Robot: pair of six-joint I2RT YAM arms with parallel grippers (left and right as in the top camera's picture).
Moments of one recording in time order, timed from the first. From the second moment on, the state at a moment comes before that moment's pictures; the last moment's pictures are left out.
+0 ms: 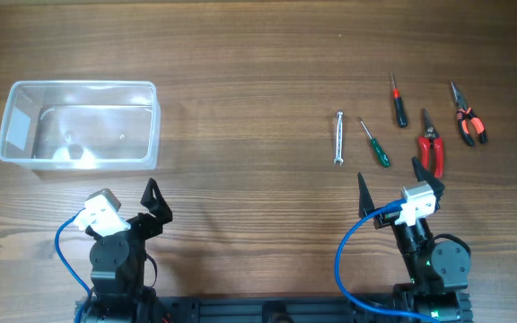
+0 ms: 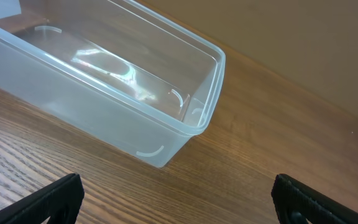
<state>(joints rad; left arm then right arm) -0.06 0.03 0.13 -0.46 -0.20 -0.49 0.06 0.02 0.02 0.00 -0.18 -0.15</state>
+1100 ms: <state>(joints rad) -0.06 0.03 0.13 -0.46 -0.20 -0.49 0.06 0.02 0.02 0.00 -0.20 -0.12</state>
